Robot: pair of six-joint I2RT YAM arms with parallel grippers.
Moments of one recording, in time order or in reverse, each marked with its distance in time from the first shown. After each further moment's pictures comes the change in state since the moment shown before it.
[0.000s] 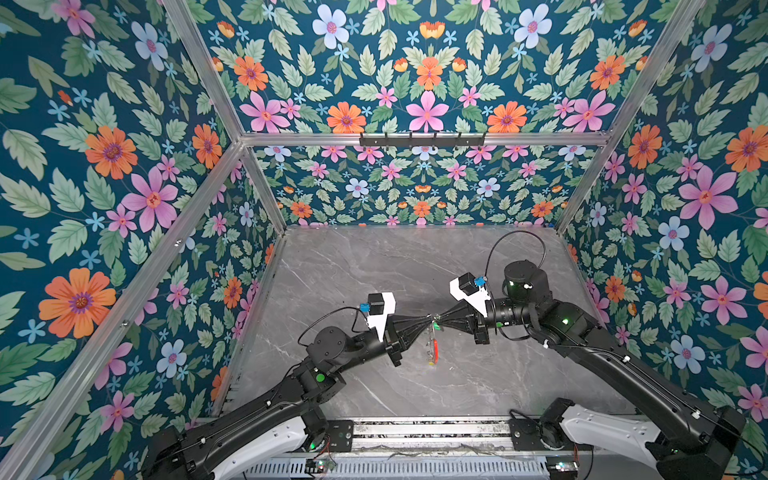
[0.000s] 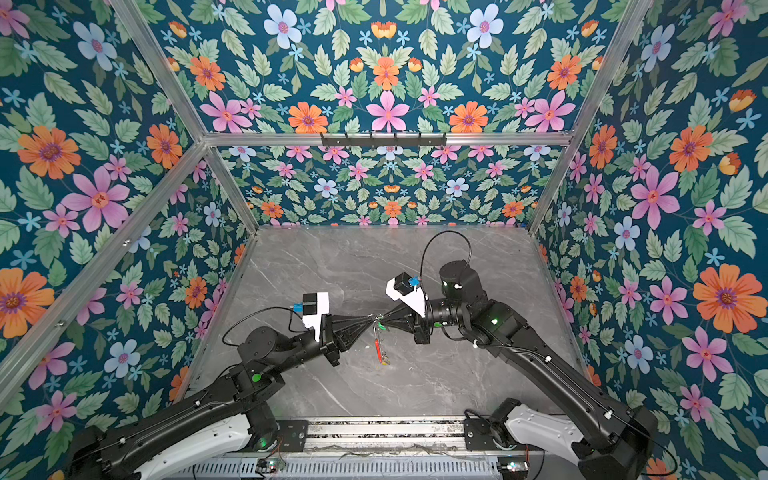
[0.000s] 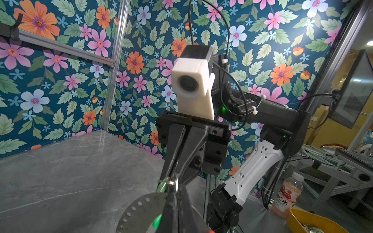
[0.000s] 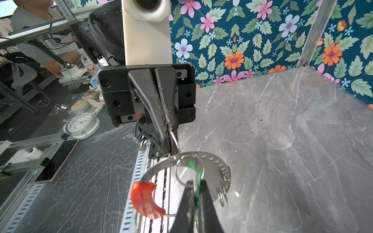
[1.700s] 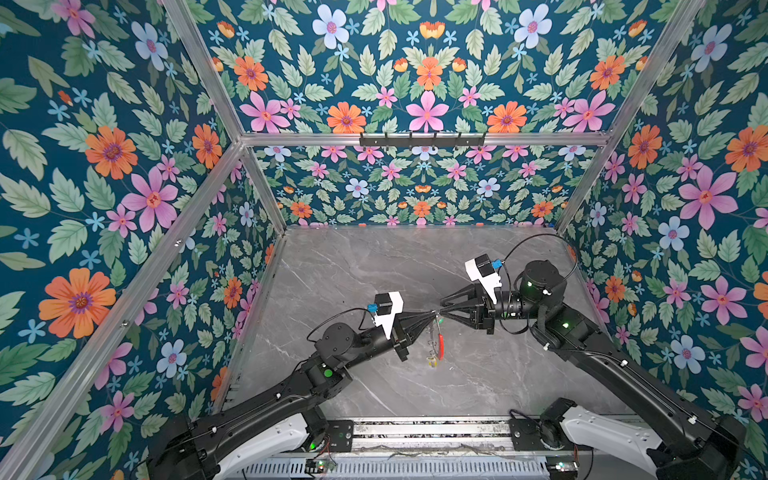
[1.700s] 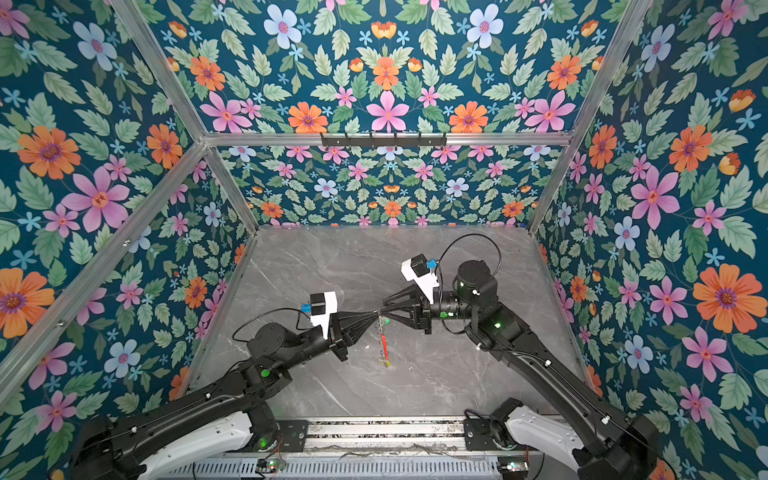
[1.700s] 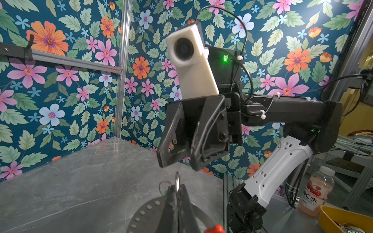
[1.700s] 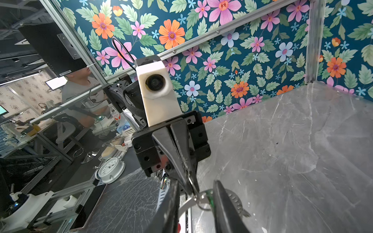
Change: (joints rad) left arm -0.001 0.077 0.012 0.055 -0.020 0.117; right arm -0.074 -0.034 -0.104 0.381 -0.139 0.394
